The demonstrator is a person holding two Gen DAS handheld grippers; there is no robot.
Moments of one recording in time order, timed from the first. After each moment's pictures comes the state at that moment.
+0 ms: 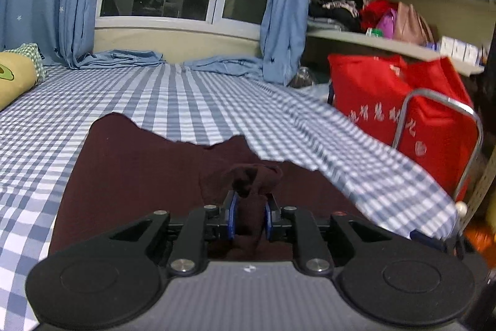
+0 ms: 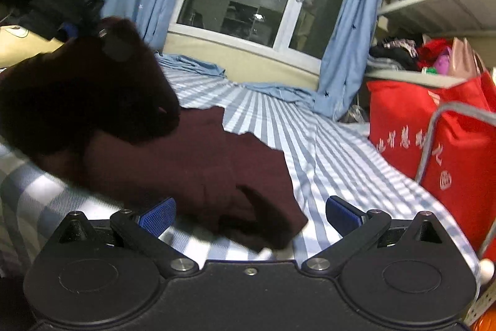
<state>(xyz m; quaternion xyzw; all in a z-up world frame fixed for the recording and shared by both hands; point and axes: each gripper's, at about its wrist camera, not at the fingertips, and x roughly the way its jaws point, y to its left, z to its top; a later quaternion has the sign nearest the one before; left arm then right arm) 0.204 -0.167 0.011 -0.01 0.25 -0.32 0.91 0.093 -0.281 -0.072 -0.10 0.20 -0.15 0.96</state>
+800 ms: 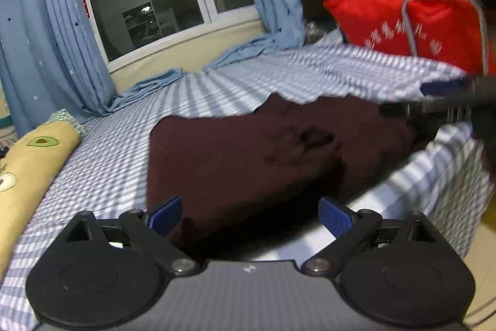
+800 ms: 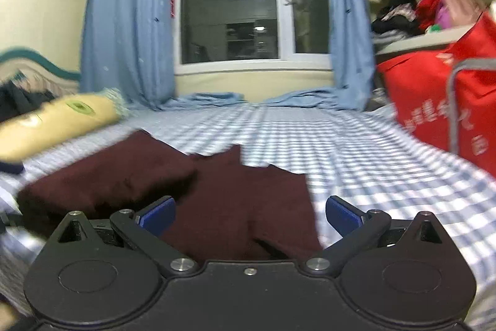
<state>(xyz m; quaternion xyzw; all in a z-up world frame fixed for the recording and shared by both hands) 0.129 -0.131 -0.006 0.21 0.22 -0.24 0.92 0.104 -0.315 -0.026 0.08 0.15 -0.06 0.98</state>
